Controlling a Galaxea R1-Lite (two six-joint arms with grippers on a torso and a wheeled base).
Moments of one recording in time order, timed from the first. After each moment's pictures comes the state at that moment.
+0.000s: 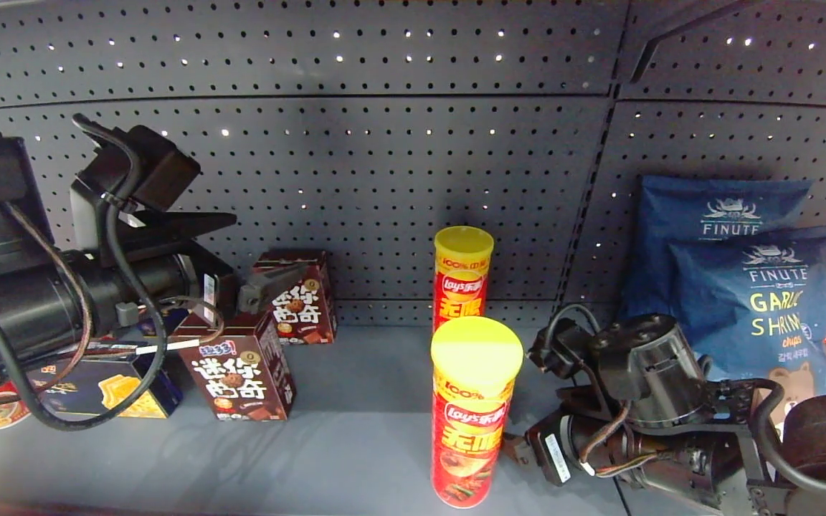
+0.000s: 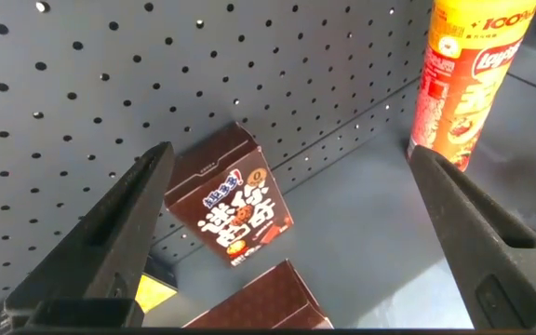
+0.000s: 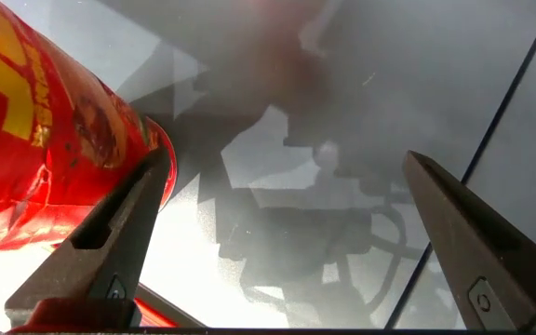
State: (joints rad) left arm -0.27 1.45 -0.82 -0.45 -0.19 0.28; right arm 0.80 1.70 -0.74 -0.32 -0.26 0.10
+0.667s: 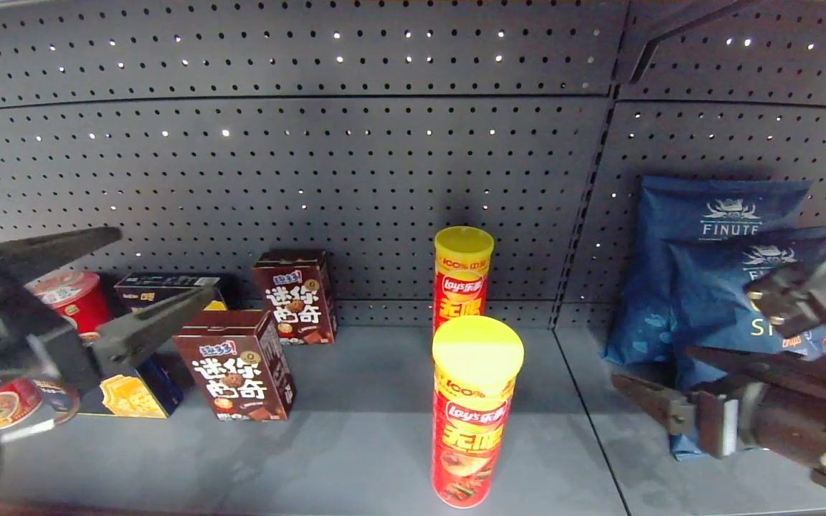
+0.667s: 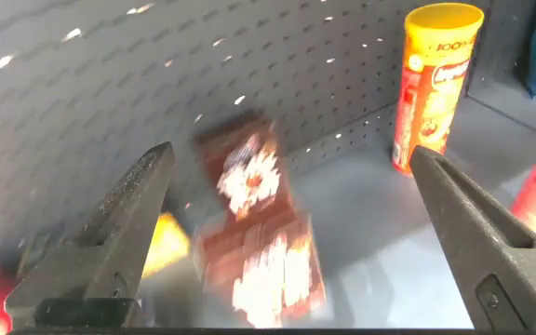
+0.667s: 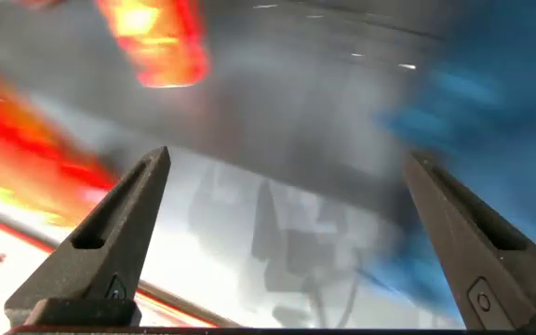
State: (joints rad) left arm -0.22 1.07 -0.59 -0.44 -0.18 0.19; right arm 0.62 1.22 -0.53 -0.35 -0.26 0.10
